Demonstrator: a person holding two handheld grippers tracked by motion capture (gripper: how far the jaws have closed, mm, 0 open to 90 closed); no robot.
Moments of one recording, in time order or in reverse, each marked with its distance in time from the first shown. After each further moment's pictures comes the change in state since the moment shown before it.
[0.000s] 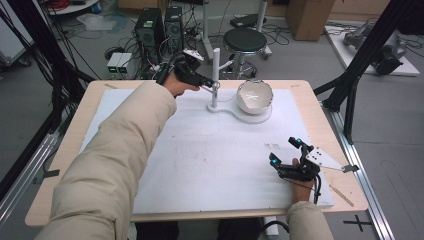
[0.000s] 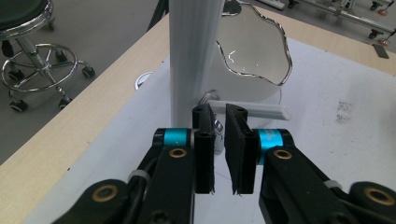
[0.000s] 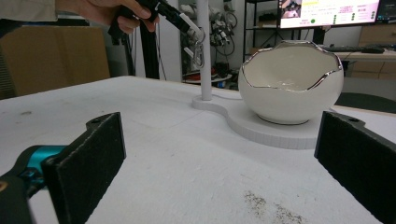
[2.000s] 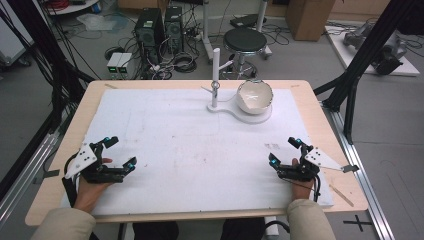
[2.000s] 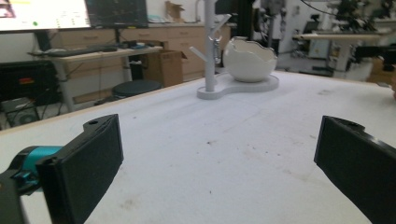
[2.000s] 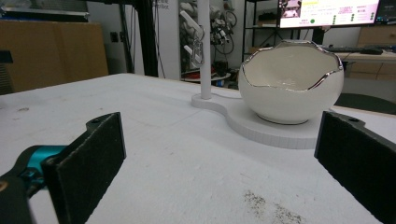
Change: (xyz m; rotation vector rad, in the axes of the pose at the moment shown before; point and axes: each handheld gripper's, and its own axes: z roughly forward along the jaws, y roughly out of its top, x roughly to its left) left arm -0.135 -0.303 -0.180 -0.604 0.383 -0.006; right arm 0.001 0.000 0.001 0.005 -0.003 -0.017
